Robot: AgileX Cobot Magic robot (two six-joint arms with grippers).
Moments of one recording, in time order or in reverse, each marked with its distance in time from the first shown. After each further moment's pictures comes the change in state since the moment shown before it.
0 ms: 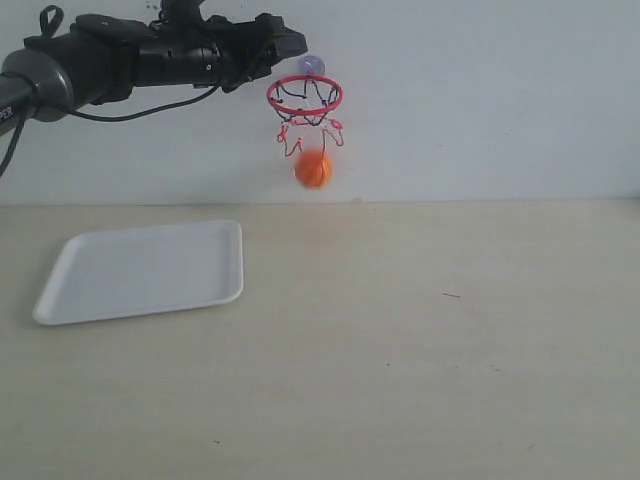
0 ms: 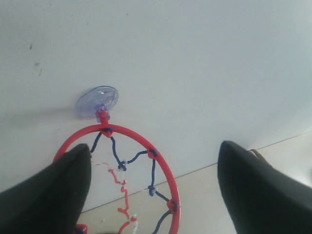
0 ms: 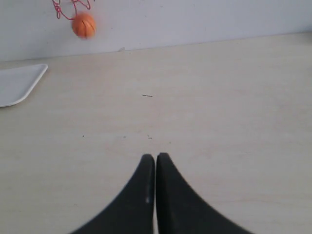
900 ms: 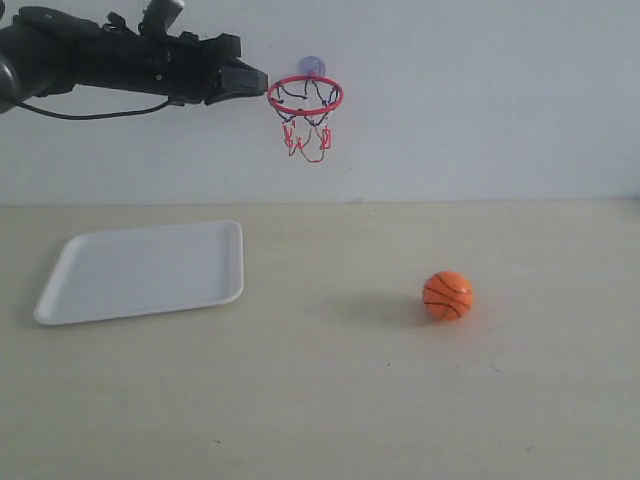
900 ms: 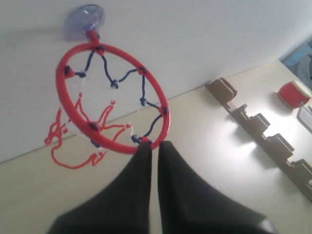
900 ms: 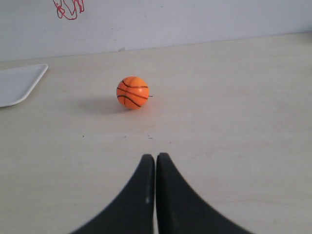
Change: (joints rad) left arm 0.111 -0.014 0.002 0.084 0.394 -0.039; right arm 0.000 0.000 0.000 0.000 0.000 0.000
